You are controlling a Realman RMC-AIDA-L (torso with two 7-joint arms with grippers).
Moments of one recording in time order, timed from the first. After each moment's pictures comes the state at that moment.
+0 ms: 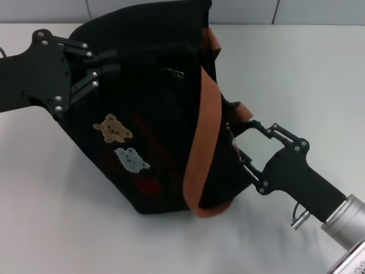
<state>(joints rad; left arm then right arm) -0.35 -2.07 0.77 1.08 1.64 1.83 -1.17 0.37 2.09 -0.09 0.24 -2.01 -1.45 -0.40</state>
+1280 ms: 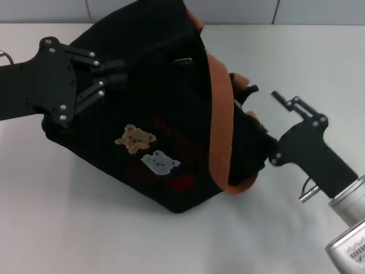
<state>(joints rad) -0.35 -2.07 0.78 1.06 1.64 1.86 -1.16 0.37 2.09 0.04 0.26 -2.00 -1.46 -0.47</state>
